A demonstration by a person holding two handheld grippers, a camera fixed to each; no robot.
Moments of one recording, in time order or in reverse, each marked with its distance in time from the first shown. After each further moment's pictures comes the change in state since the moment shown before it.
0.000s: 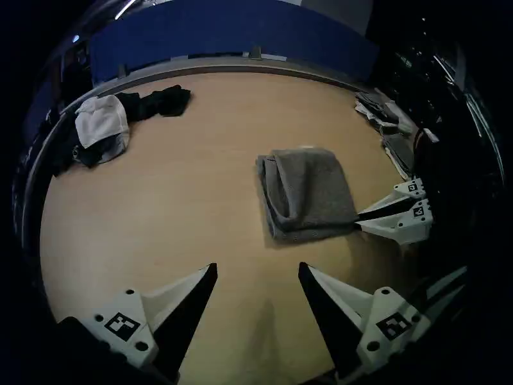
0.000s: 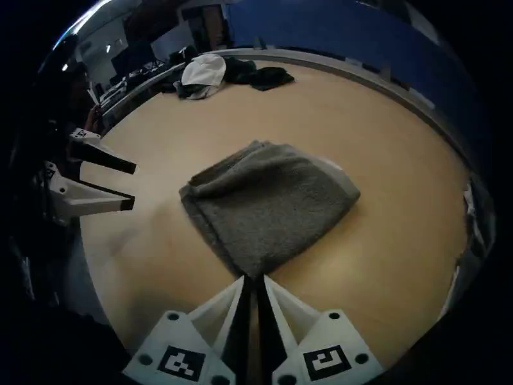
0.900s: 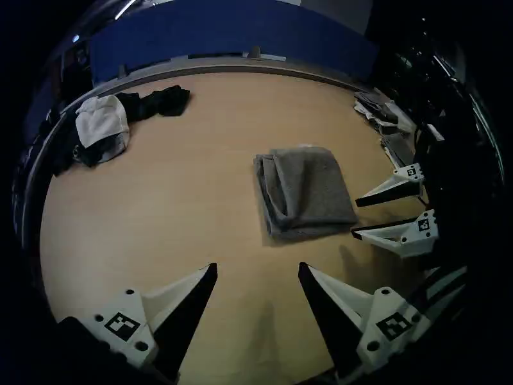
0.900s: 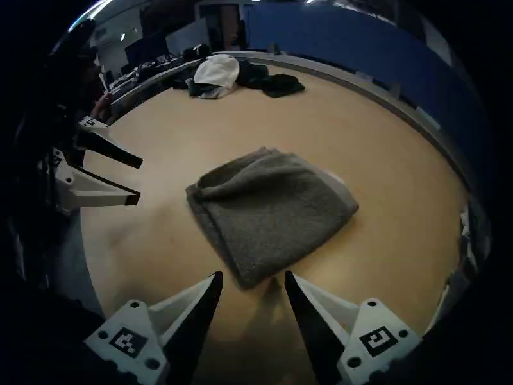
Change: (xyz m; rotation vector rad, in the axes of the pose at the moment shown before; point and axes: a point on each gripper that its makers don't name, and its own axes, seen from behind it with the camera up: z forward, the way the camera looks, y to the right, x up) left arm -0.001 0.003 -0.003 0.000 0.000 0.000; right arm 0.002 0.007 -0.005 -0.015 0.011 -0.086
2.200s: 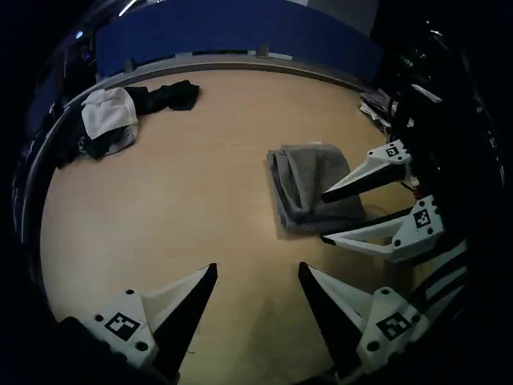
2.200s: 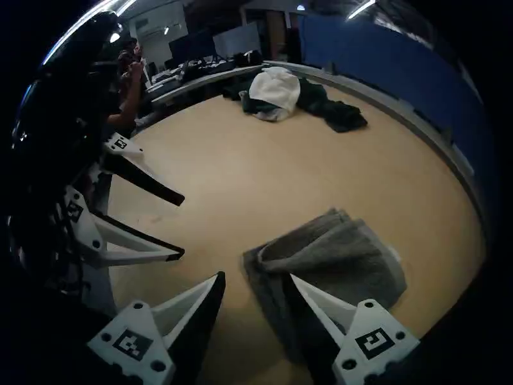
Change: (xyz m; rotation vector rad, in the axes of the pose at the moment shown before) left arm -0.010 -0.019 -0.002 0.008 -0.005 -0.021; right arm 0.075 -0.062 0.025 0.192 0.052 -0.160
